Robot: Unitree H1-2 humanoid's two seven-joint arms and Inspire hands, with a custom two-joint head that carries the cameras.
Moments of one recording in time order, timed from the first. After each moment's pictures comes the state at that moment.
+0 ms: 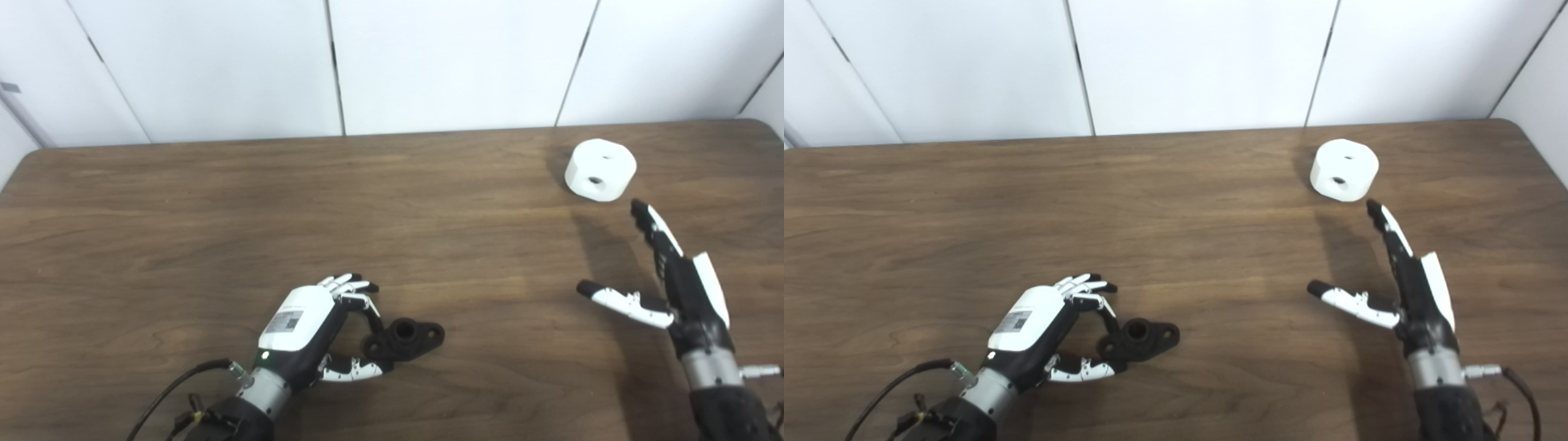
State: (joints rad) left arm 0.09 0.32 -0.45 -0.38 0.79 0.17 -0.23; right arm 0.15 -0.24 -0.16 -0.32 -0.27 0.07 0.00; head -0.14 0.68
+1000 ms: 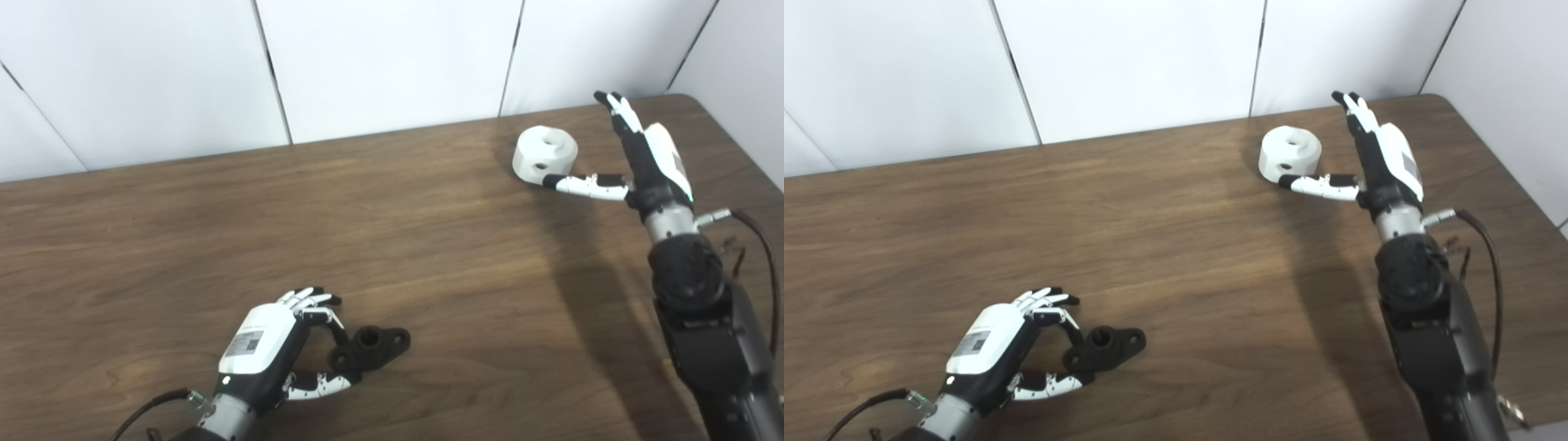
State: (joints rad) left arm 0.09 0.35 -0.44 -0.38 0.76 0.15 -0.24; right arm -0.23 -0.41 -0.11 -0.12 -0.50 0.28 0.00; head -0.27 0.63
